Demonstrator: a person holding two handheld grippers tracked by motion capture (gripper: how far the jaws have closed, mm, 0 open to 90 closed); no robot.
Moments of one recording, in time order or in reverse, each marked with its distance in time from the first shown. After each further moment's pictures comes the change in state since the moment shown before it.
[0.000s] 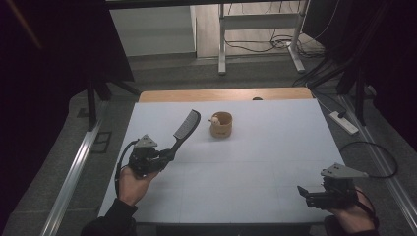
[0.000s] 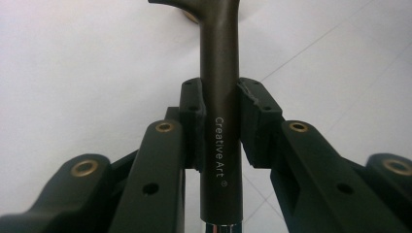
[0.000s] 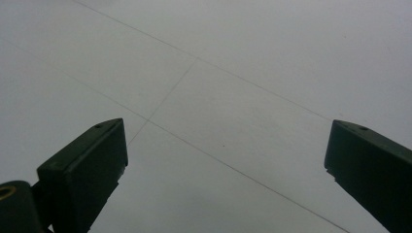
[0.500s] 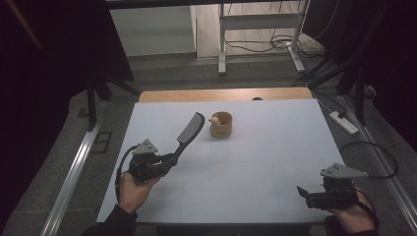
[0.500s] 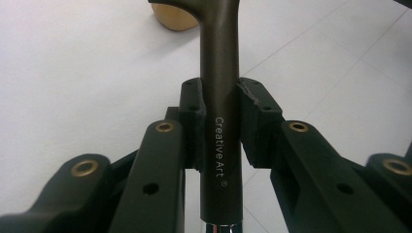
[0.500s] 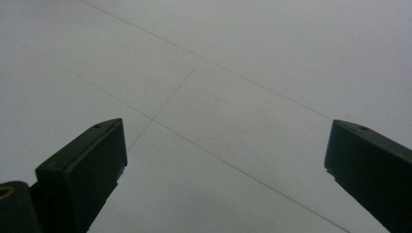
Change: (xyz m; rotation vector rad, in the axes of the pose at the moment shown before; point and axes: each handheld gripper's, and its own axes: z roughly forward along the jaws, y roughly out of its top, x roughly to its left) left arm -0.016 -0.005 -0.008 -0.033 -0.050 0.008; right arm 0.000 0.000 0.000 0.003 0.020 -0.003
